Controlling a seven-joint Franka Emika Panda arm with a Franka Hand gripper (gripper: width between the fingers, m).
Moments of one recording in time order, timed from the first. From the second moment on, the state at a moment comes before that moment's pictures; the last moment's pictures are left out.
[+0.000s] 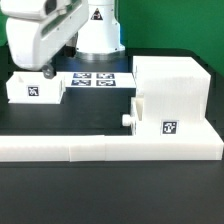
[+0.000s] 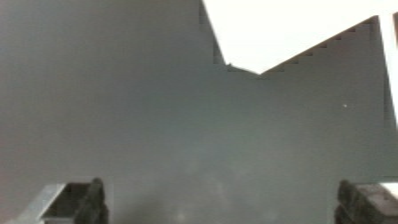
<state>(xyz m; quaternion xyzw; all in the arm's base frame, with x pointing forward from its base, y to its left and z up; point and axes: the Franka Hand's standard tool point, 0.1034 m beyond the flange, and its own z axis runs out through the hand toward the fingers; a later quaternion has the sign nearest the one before) 0.491 -0.090 0.089 -0.86 -0.50 0.09 0.09</state>
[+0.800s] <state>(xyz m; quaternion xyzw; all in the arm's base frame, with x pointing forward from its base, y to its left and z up) 0.440 -0.114 0.076 -0.99 -0.16 0.04 0.02</state>
